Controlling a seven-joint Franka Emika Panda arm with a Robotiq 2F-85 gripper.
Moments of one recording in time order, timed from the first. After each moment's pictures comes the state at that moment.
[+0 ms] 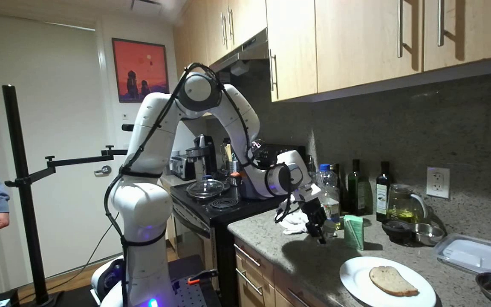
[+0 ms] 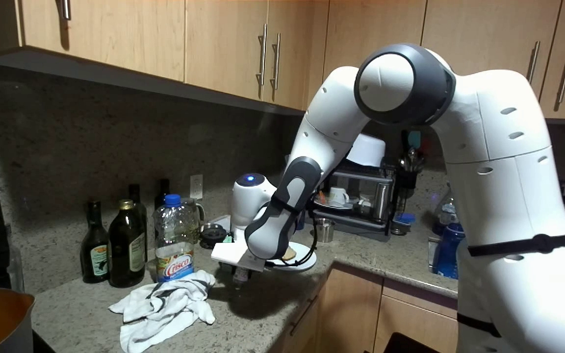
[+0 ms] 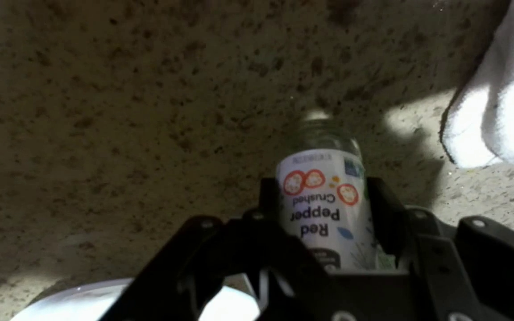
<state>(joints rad) 0.33 0.33 -0.42 -2.29 -0.43 2.89 1.40</state>
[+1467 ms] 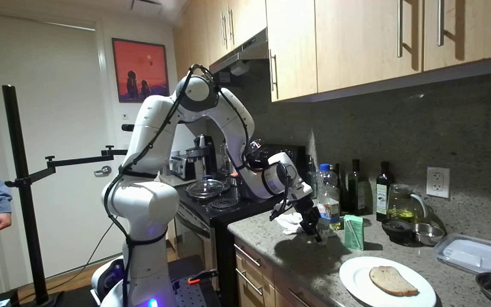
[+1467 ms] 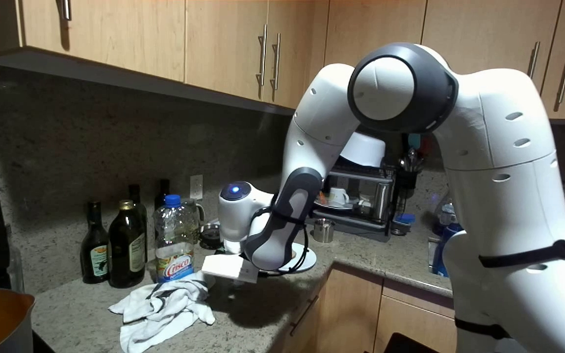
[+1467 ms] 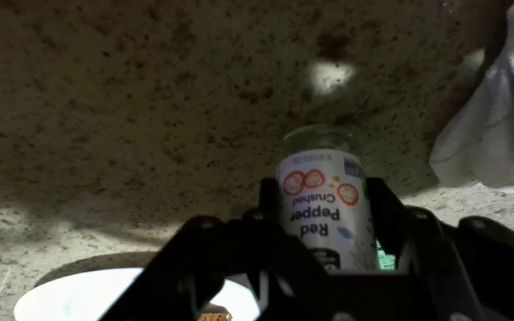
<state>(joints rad) 0.59 0.38 -0.63 -2.29 -0.63 2.87 1.64</state>
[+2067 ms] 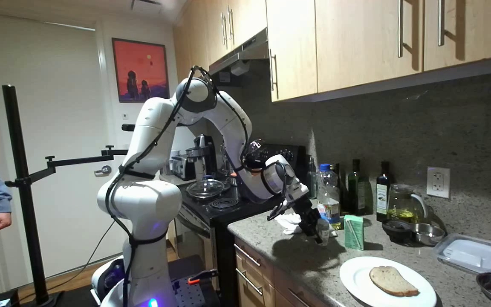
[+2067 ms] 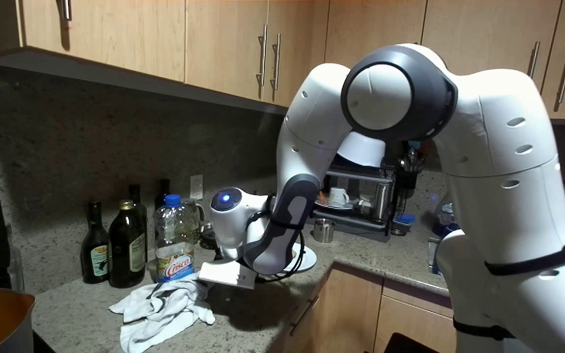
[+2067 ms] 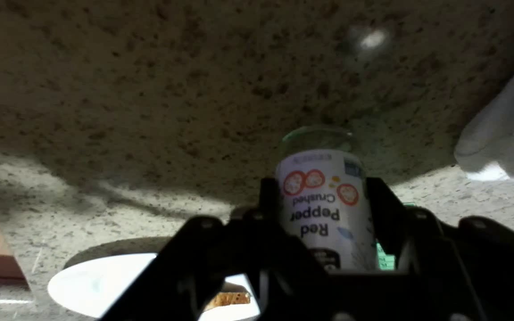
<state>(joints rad) 0.73 0.42 -0.75 -2.28 -0.70 2.82 1.78</state>
